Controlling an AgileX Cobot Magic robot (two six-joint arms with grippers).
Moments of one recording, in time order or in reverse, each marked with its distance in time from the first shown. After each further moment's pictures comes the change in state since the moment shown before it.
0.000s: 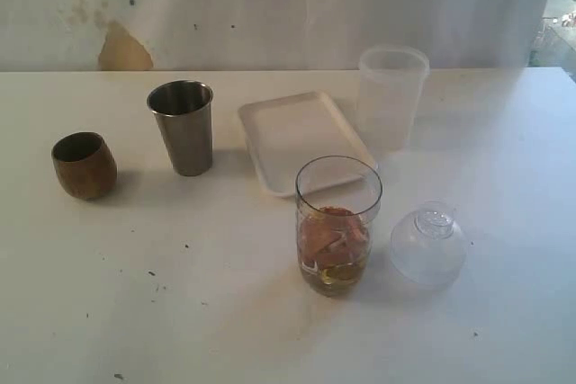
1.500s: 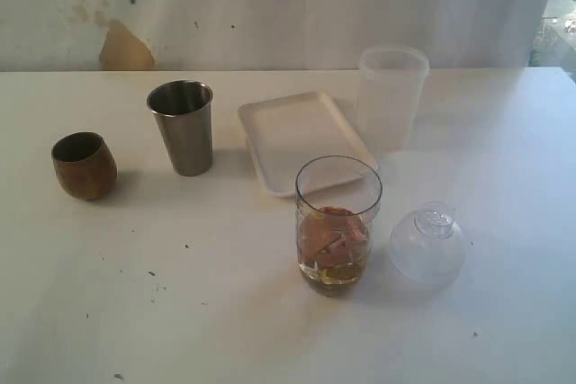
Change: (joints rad) left arm 0.173 -0.257 0.526 -0.081 -0.184 0.431; right arm 0.000 0.000 0.000 0.000 0.000 0.004
